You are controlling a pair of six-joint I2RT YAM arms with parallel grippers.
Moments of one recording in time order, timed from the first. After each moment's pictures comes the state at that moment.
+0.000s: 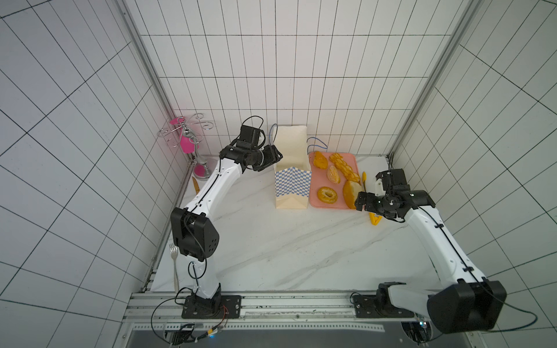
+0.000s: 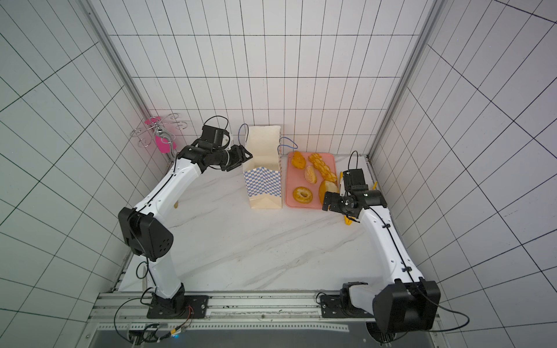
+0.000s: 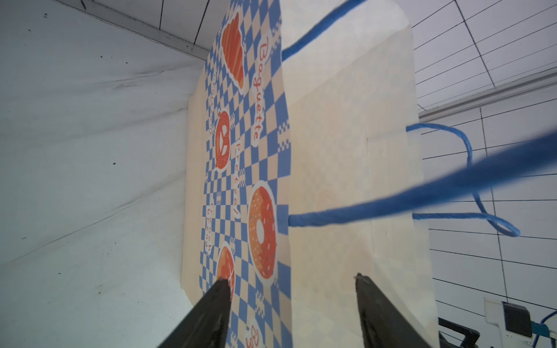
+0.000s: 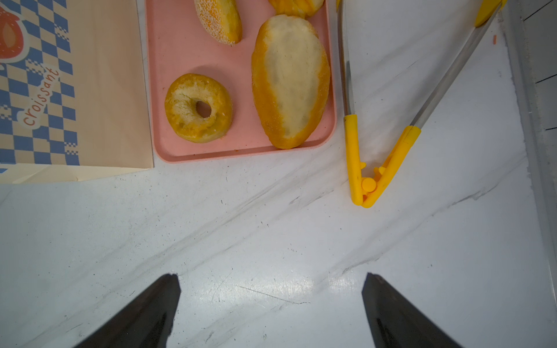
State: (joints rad) left arm -0.34 1.87 1.92 -0.78 0.34 -0.65; right arm 0.19 1.23 1.17 -0.97 -0.05 0.25
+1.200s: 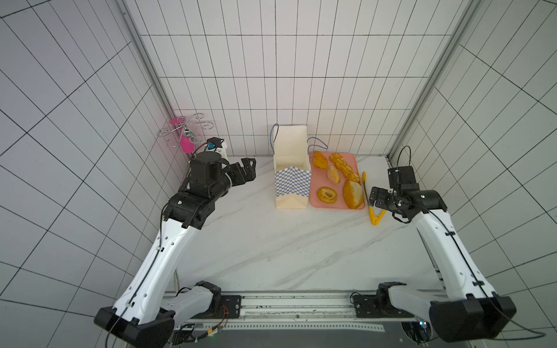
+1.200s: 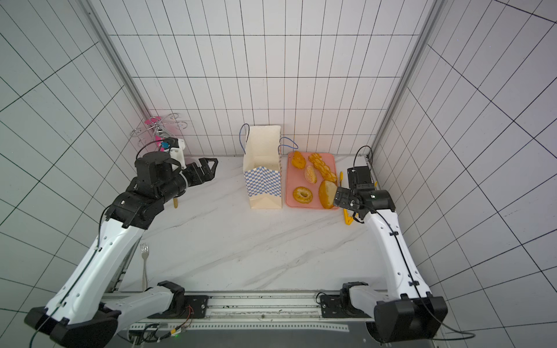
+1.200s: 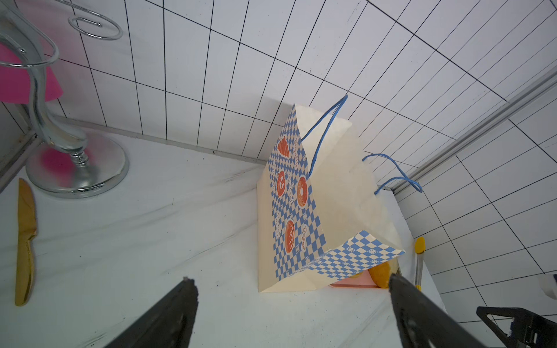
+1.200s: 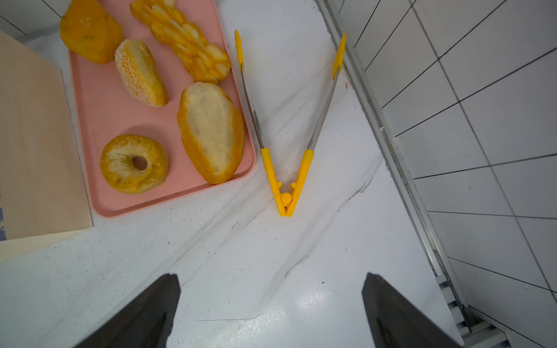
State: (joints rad) left arm -0.34 1.13 1.41 -0.65 0.02 -0.49; right arm 0.19 1.12 1.25 -1.05 0.27 0.35
